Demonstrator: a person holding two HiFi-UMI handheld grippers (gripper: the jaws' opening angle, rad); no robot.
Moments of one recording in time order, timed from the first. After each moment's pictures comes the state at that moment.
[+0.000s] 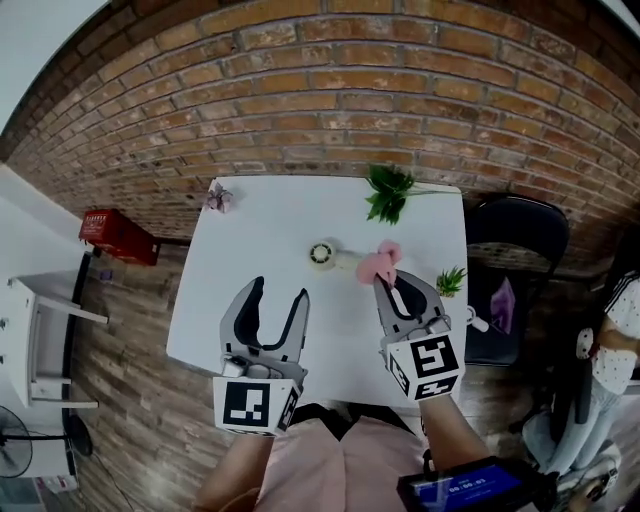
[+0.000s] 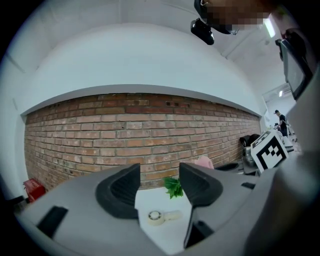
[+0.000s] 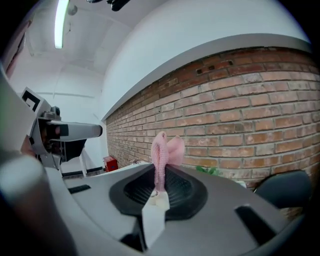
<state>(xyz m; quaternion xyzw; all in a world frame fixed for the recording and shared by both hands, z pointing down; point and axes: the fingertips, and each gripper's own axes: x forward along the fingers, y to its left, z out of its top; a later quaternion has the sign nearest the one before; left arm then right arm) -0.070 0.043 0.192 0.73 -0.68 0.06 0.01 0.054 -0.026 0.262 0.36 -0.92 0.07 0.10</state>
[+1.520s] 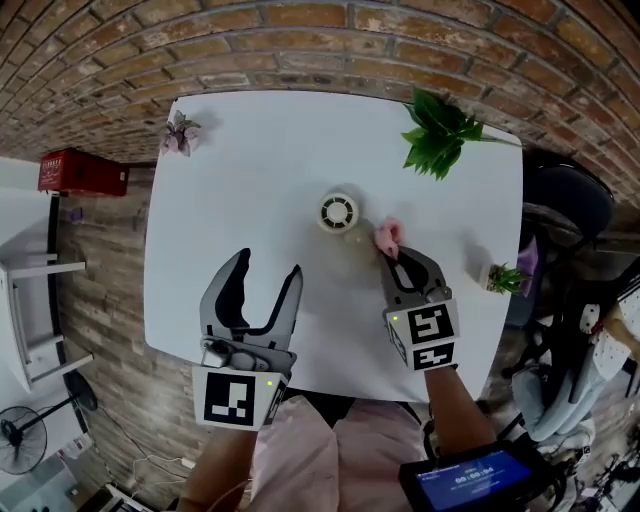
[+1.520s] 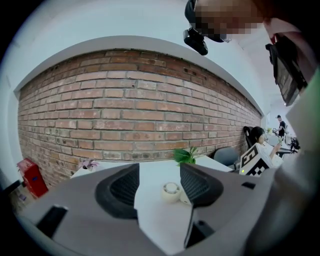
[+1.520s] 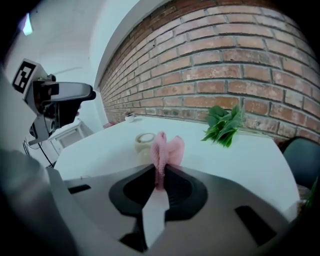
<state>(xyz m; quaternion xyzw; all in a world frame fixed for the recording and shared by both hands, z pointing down) -0.156 -0.023 0.318 0.73 -0.66 0.11 0.12 -0.011 -0.069 0.457 0.33 -0.88 0.17 0.30</state>
